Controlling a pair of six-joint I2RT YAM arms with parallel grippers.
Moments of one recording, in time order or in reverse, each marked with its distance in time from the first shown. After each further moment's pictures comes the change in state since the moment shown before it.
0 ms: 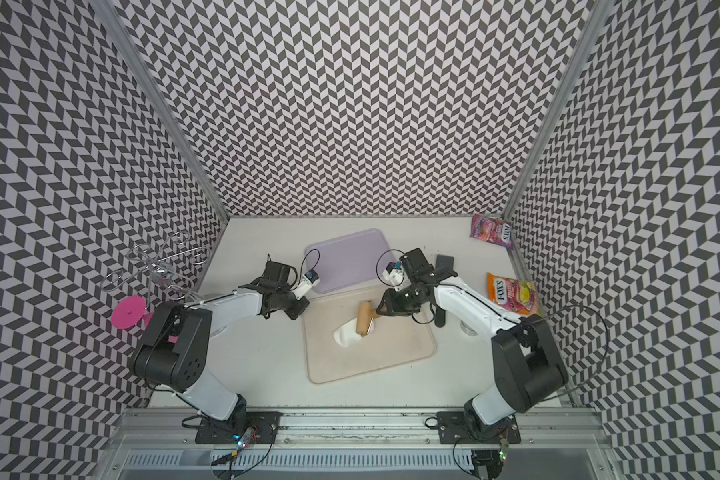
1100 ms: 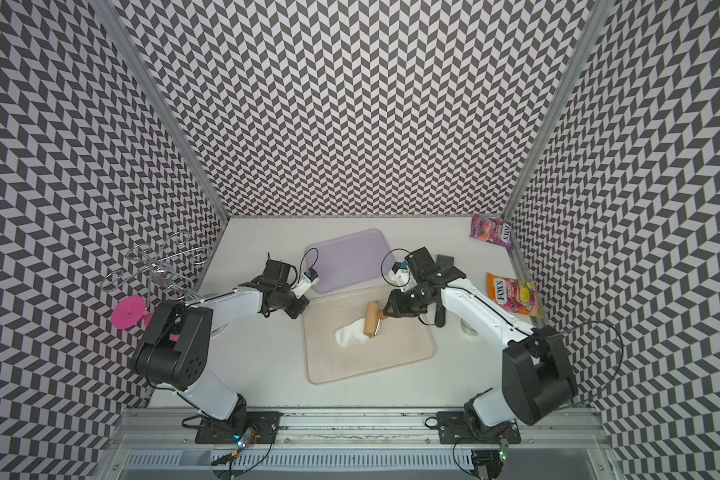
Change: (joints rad) left arm 0.000 0.011 0.024 -0.030 0.013 -0.045; right arm 0.021 -0.069 0.034 -0.100 -0.005 -0.025
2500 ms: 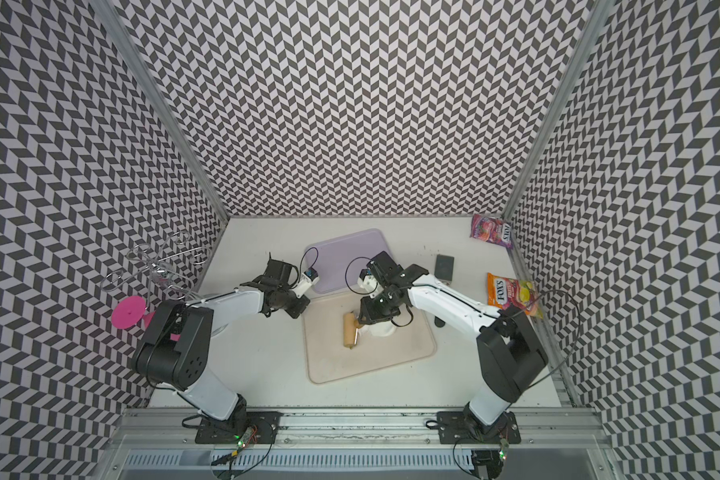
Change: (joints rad) left arm -0.010 0.002 0.006 -0.001 -0.022 -0.035; right arm 0.184 0.153 0.132 -0.009 0.128 0.055
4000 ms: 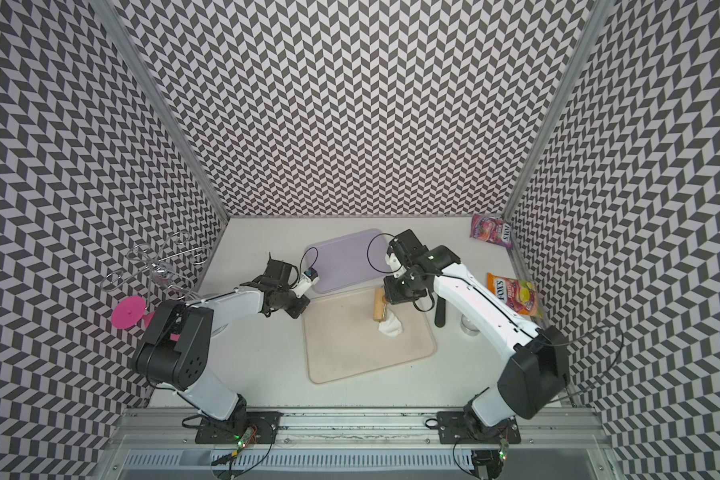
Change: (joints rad) left arm 0.000 0.000 0.000 0.000 0.002 -0.003; right arm -0.109 -0.099 0.155 -0.251 0.218 -0.035
